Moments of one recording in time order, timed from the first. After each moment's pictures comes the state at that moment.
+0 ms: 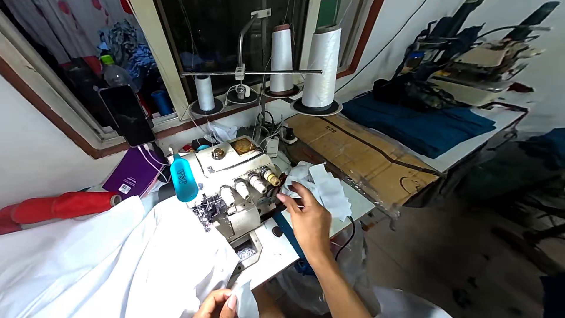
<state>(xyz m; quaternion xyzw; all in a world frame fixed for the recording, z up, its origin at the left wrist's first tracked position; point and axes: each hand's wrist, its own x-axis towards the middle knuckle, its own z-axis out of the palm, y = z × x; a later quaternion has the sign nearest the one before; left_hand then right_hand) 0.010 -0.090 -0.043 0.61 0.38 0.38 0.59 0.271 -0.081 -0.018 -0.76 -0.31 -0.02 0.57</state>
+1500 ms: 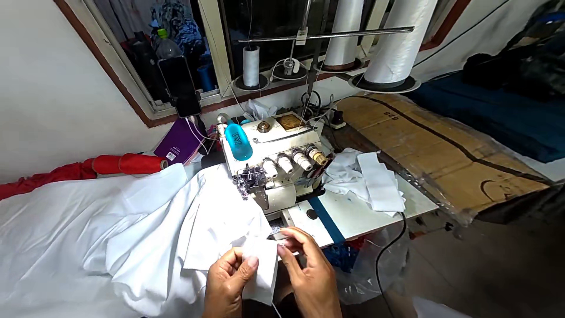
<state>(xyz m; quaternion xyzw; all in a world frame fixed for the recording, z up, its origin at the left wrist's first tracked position) 0.000 -0.088 0.002 0.45 0.39 0.42 0.68 0.143 -0.138 -0.039 -0.64 -0.43 0.11 0.63</state>
